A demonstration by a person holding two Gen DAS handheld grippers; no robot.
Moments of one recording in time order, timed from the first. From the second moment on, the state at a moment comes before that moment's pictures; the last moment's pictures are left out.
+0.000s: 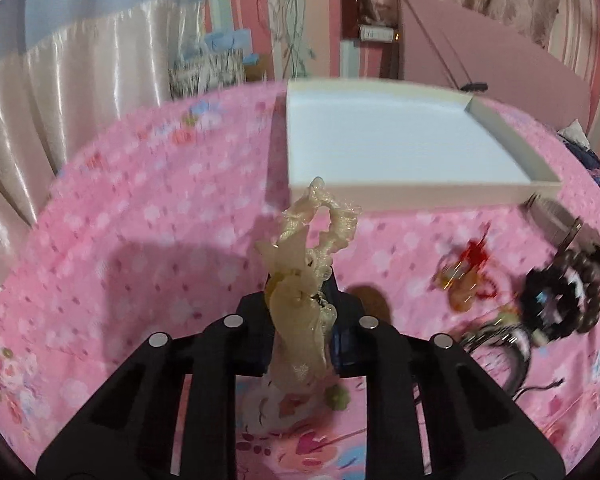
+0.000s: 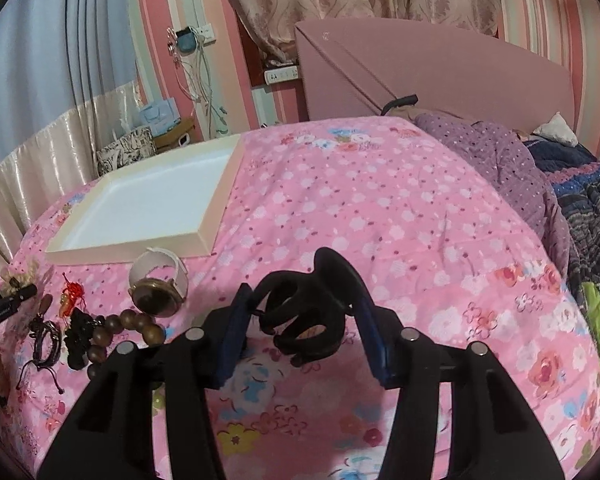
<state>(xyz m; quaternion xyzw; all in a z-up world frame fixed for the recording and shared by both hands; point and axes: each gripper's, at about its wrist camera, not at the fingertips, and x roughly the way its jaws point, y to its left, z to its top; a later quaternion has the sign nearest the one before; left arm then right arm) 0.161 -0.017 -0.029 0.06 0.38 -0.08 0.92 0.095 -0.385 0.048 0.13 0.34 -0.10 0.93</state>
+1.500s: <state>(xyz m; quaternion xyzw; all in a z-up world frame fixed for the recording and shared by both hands) 0.285 -0.076 -0.031 0.04 0.41 -0.14 0.90 0.297 -0.265 0.039 0.05 0.42 0.02 0.91</state>
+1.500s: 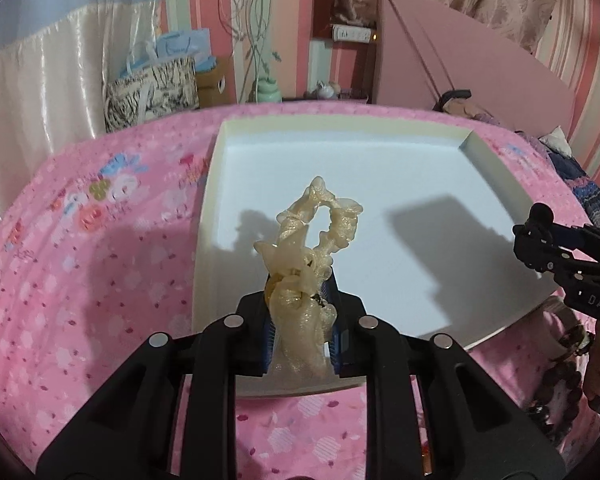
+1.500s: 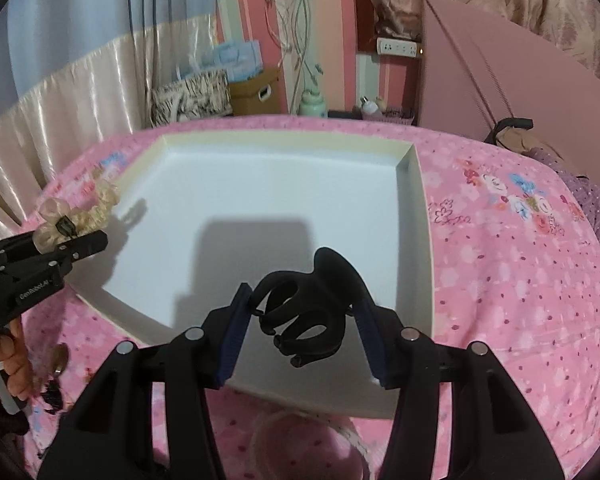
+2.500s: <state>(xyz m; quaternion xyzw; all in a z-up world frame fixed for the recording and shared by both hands) 0.272 -0.069 0.009 0.06 0.39 -0.15 0.91 0.259 -0.293 0.106 0.04 0.36 0.03 0.93</state>
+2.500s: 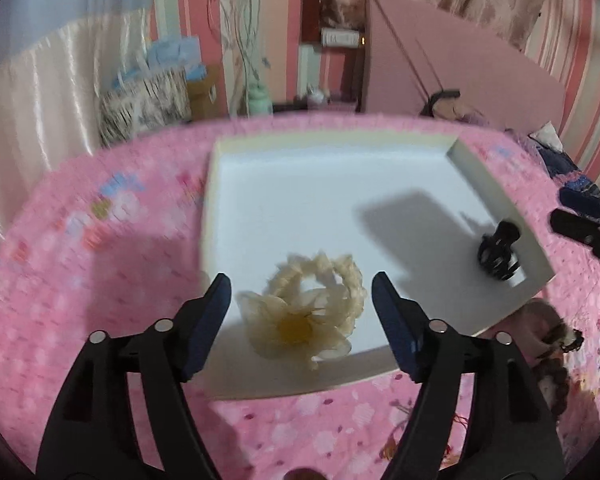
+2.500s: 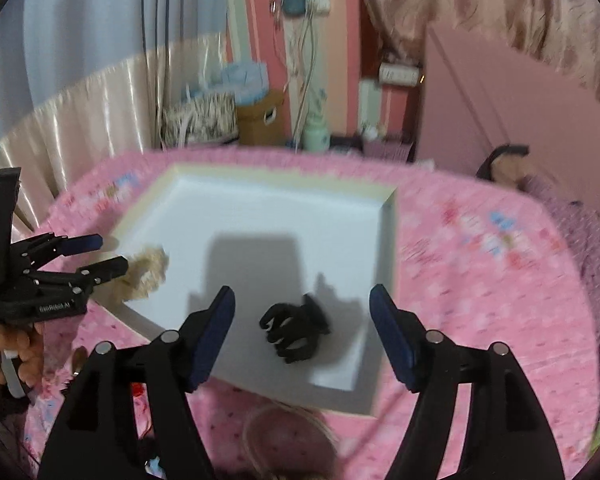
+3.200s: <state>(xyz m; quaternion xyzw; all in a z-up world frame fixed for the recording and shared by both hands) 0.106 0.011 -0.024 0.01 0.39 -0.09 0.91 0.091 -0.298 0.036 0.10 0.38 0.00 0.92</state>
